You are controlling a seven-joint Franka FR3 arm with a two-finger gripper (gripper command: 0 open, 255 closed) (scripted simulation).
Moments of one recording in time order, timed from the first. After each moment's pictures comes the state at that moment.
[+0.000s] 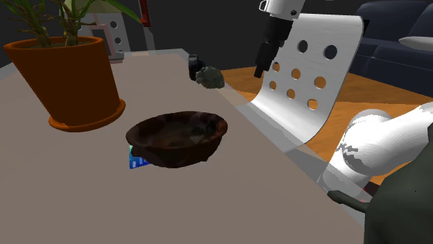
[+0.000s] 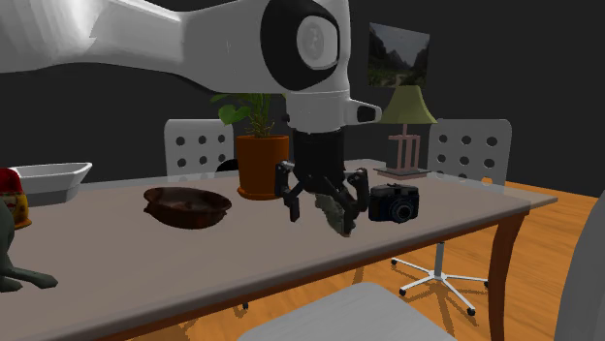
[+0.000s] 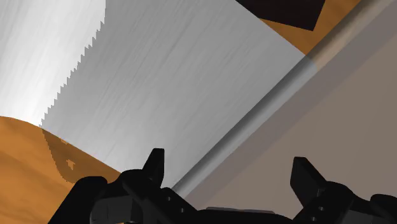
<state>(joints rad) -0.02 -0.81 0.04 -2.37 0.09 1.72 -0.17</state>
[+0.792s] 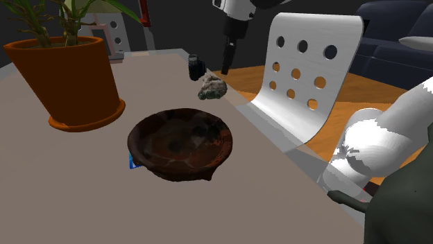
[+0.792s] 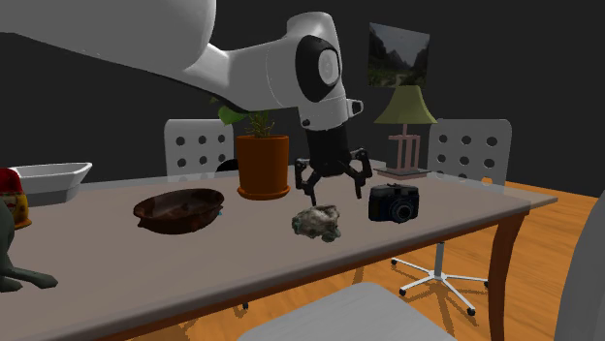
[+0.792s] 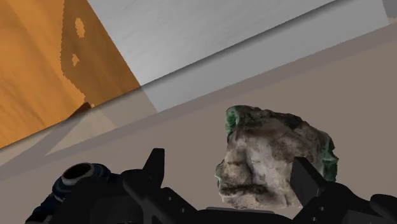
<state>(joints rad) 0.08 -0.49 0.08 -2.17 -0.04 1.95 -0.45</state>
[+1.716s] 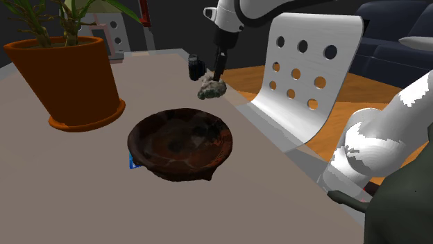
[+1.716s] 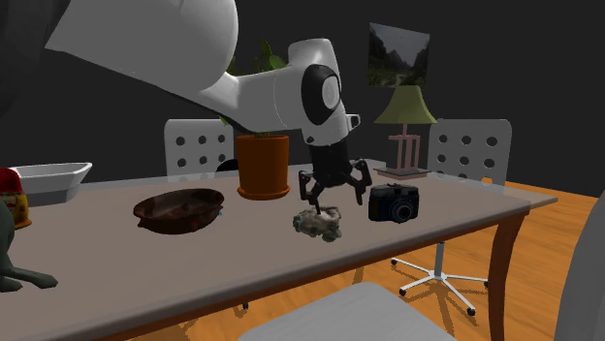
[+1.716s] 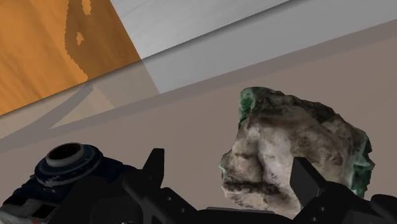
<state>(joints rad) 0.09 -0.42 0.09 -2.21 -0.06 2.08 -0.49</state>
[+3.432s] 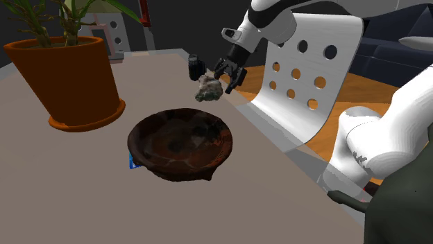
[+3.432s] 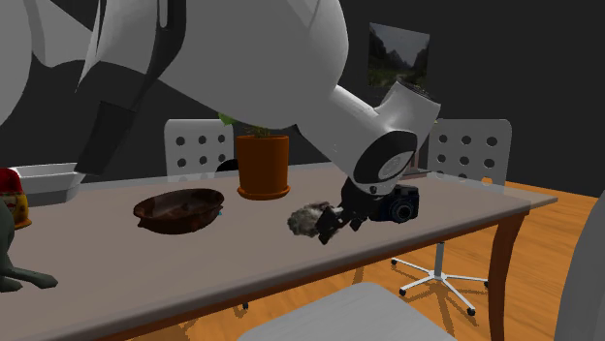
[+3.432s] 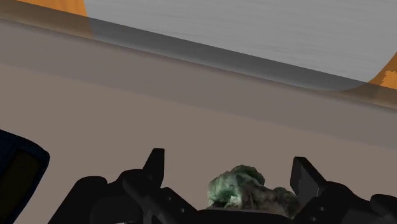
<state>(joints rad) 0.41 -0.43 -0.43 -2.35 0.39 2.14 -1.46</state>
